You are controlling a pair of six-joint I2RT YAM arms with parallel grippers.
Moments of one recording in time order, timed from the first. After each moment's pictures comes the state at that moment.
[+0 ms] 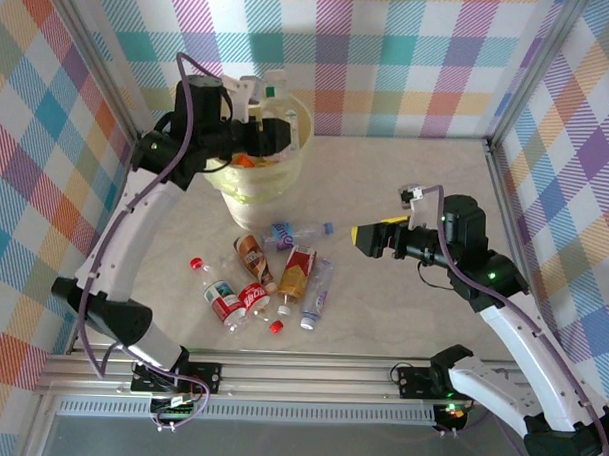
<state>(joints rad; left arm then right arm) -0.39 1.58 1.95 -0.82 0.35 -0.31 0.47 0.87 1.01 -0.58 -0.45 0.42</state>
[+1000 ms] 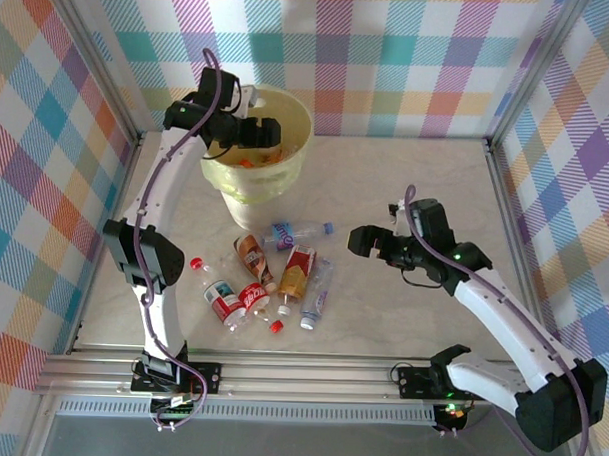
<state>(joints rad) -0.25 1.96 2.21 -1.05 0.24 -0.22 0.47 1.05 0.88 -0.60 -0.34 0.66</state>
